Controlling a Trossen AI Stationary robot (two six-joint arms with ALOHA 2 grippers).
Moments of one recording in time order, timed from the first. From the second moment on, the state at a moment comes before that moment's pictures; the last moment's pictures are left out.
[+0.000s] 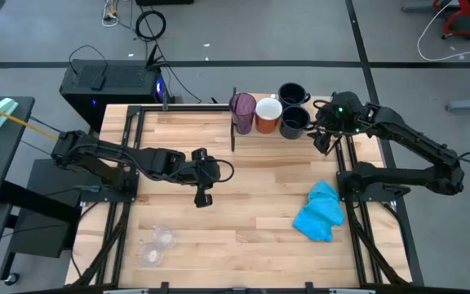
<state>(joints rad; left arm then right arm) -0.17 1.46 1.22 -0.65 -0.27 -0.20 -0.61 0.86 0.98 -0.98 -0.04 -0.07</state>
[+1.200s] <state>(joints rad) -0.17 1.46 1.22 -0.65 -0.27 -0.20 -0.40 0.90 0.98 -0.92 0.29 -0.03</state>
